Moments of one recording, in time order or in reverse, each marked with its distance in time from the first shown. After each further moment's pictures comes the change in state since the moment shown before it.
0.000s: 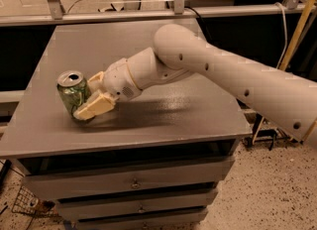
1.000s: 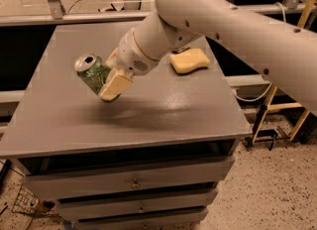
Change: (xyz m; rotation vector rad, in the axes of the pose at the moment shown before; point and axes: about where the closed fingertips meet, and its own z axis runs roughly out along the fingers) arm -0.005 -0.025 -0.069 0.145 0.339 -0.050
